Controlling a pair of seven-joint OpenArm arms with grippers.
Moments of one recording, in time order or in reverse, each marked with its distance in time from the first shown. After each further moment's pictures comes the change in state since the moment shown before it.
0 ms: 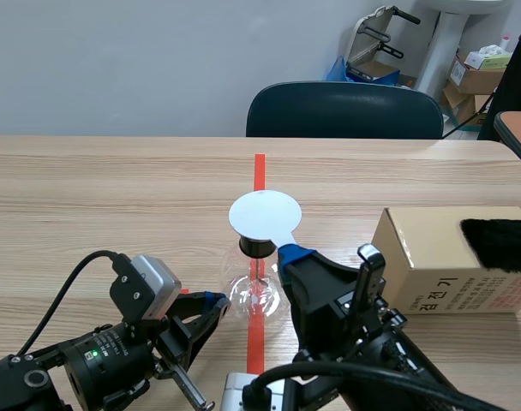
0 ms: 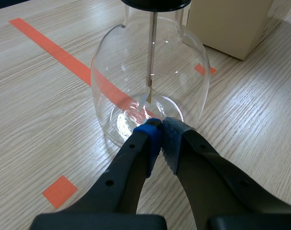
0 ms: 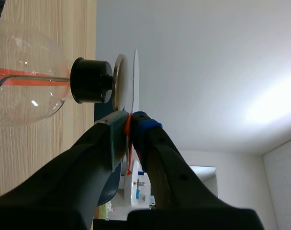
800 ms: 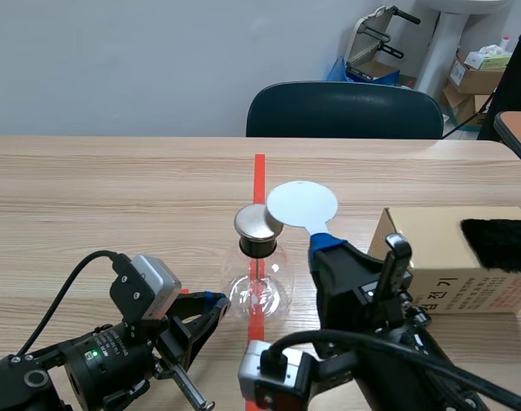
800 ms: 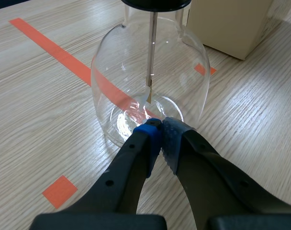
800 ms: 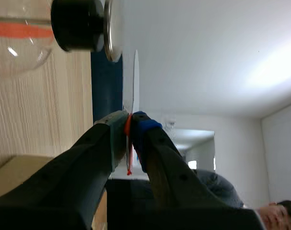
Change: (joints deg) left arm 0.0 0.0 0.0 0.0 0.0 0.0 0.0; right arm 0.0 0.0 0.0 0.0 0.0 0.0 -11.6
